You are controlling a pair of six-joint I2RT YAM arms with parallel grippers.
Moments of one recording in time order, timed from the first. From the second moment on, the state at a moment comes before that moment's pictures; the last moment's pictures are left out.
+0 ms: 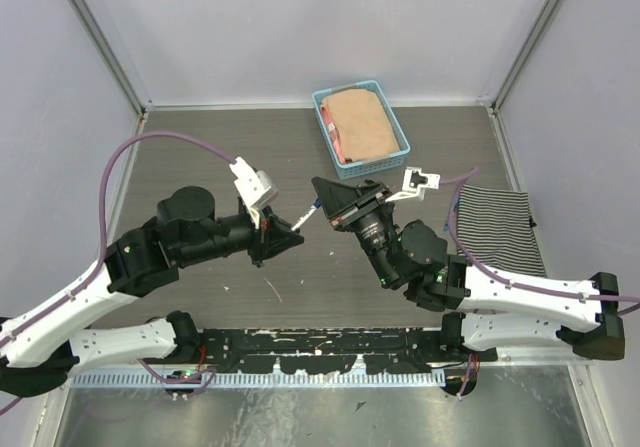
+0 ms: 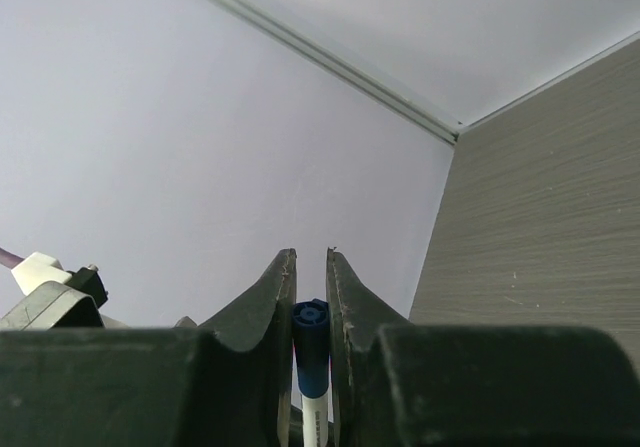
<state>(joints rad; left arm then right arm) -1.07 0.89 1.18 -0.53 0.09 -0.20 1.32 1.01 0.91 0.37 0.82 0.86</state>
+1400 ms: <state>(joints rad) -0.63 1.30 0.94 -0.47 -0.14 -0.41 0.50 0.99 1.01 -0.36 0.10 0.51</state>
